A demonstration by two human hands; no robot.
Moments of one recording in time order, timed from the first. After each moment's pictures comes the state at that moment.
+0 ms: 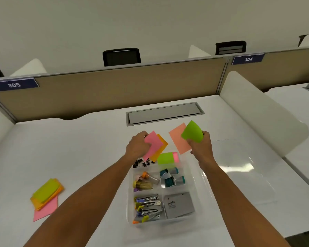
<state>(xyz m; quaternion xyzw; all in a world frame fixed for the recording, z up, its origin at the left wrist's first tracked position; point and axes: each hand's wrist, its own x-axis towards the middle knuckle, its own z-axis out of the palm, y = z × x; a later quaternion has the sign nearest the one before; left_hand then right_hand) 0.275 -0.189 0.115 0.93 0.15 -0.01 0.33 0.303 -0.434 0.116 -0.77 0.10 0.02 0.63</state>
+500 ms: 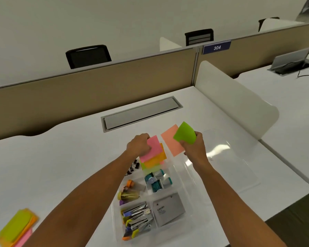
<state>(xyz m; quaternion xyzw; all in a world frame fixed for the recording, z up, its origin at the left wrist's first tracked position) 0.344 -0.246 0.098 0.97 0.01 -0.13 0.19 0.306 -0.470 0.098 -0.75 0.15 -0.01 0.64</state>
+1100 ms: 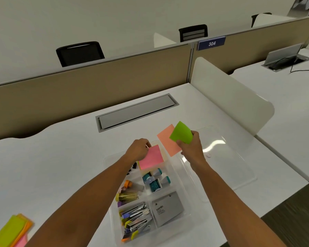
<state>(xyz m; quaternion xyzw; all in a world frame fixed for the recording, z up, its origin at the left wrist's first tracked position) 0.341 -0.248 0.073 0.96 -0.04 -0.14 0.22 0.305 -0.470 0.088 -0.75 0.15 -0.01 0.64</state>
